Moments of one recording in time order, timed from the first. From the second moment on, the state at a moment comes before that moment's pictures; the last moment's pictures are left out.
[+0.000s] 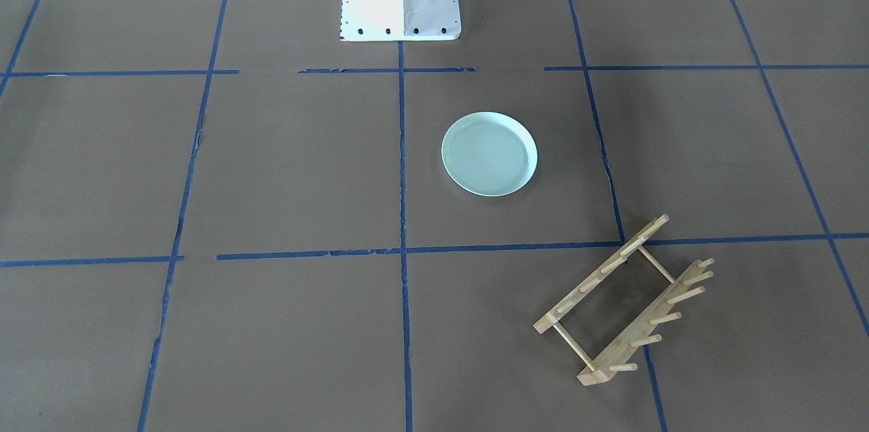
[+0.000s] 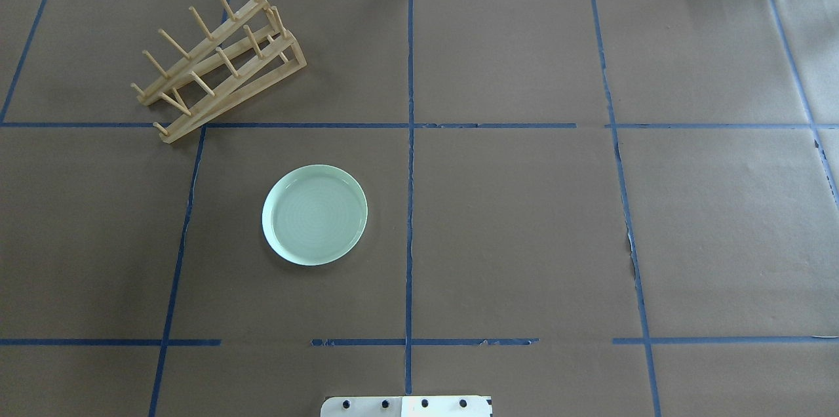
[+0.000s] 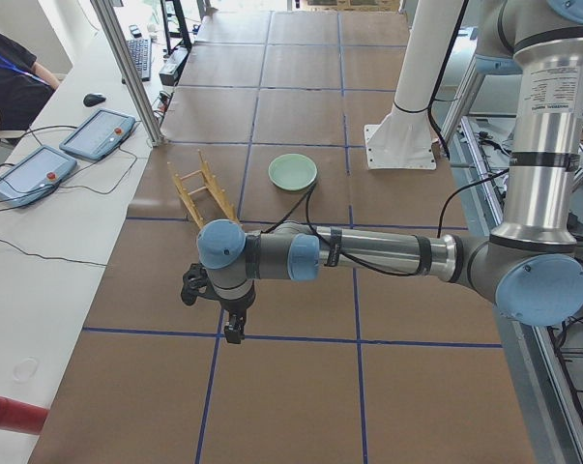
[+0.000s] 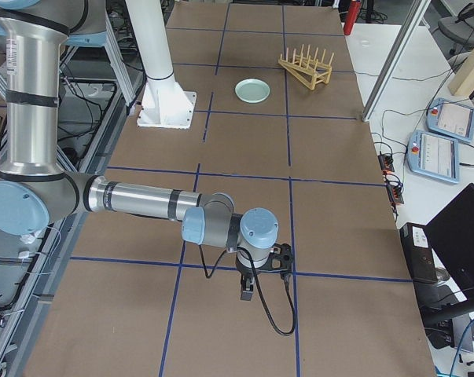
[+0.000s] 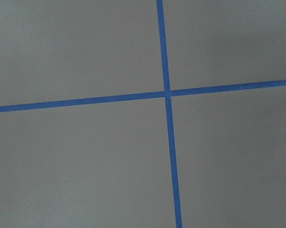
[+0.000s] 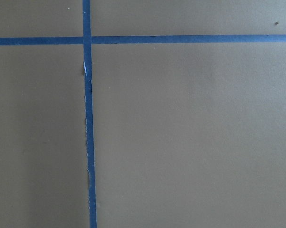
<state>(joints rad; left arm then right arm) -1.58 -1.60 -1.62 -1.50 -2.35 0.10 1.61 -1.68 1.60 -1.60 2.30 -0.07</state>
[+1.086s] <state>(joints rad) -1.28 -1.77 -1.99 -1.49 -2.33 -0.52 1.61 -1.68 1.60 -1.60 2.30 -0.07</state>
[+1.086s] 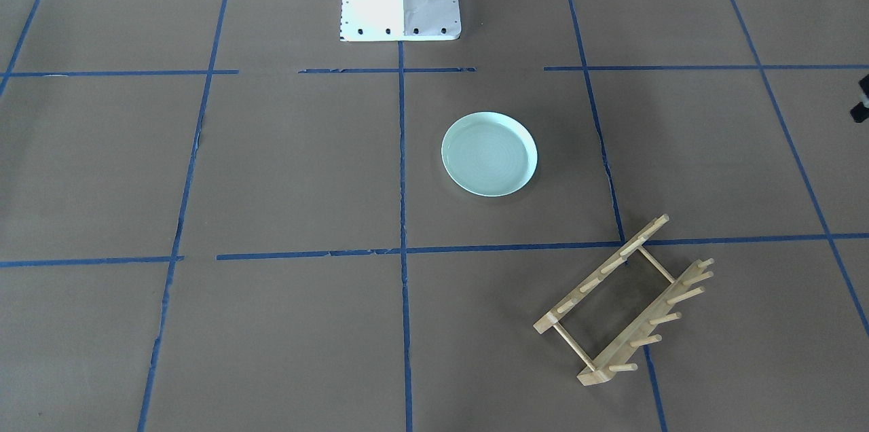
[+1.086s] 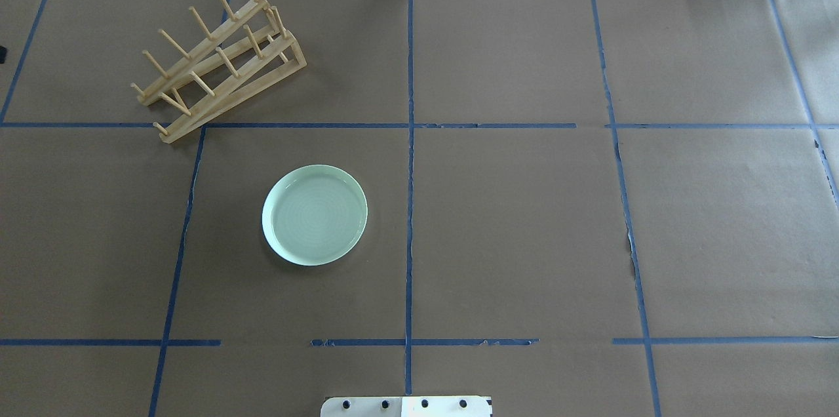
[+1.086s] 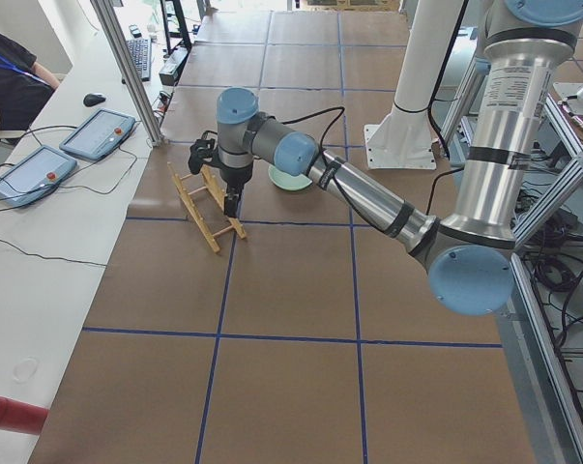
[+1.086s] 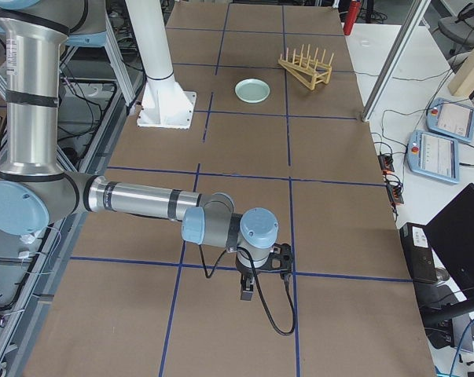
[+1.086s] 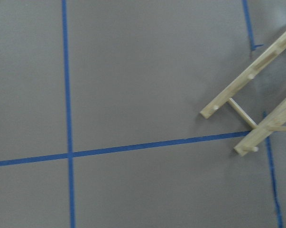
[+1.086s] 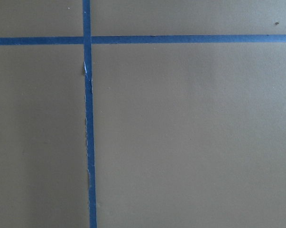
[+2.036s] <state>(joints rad) -0.69 -2.11 -1.90 -1.49 -2.02 -1.21 1.61 -1.68 1.60 -1.60 2.30 -0.07</state>
